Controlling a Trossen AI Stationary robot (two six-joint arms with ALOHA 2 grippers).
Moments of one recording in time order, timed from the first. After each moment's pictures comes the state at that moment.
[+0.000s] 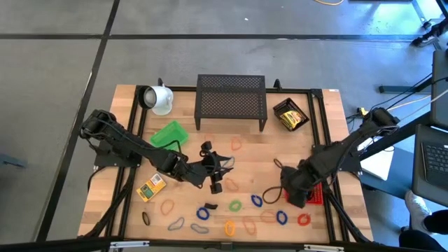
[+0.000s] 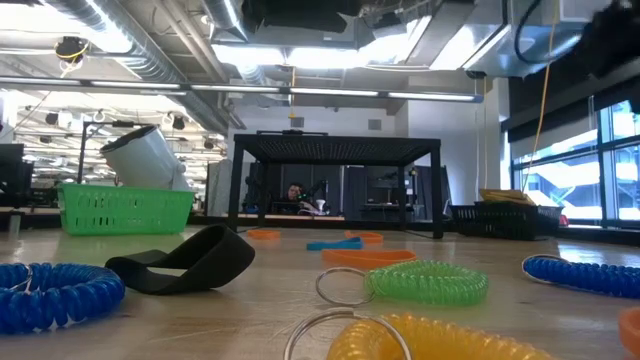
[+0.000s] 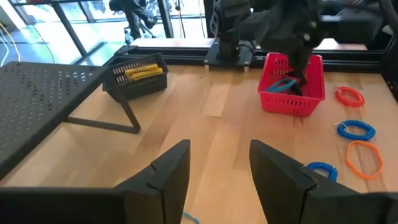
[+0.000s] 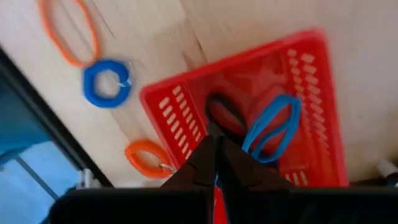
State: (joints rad) left arm -0.40 1.60 1.11 0.00 -0.69 -0.23; right arm 0.64 1.37 0.91 -1.01 -0.20 1.07
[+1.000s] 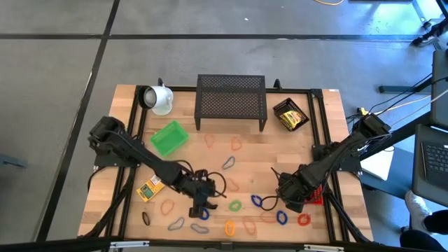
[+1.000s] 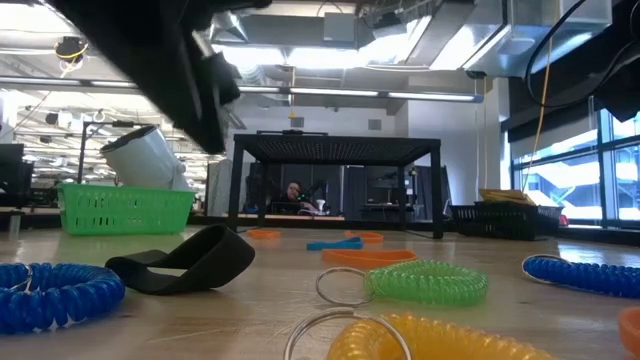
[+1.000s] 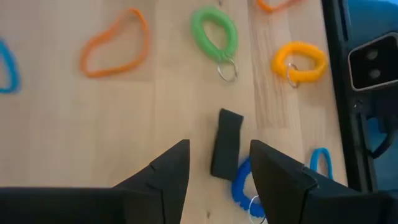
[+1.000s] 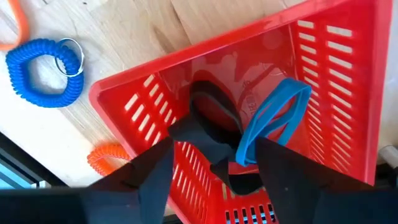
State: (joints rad) left arm -0.49 1.75 1.12 -0.35 -0.08 -0.50; right arm 0.67 1.53 0.91 -1.01 -0.23 1.09
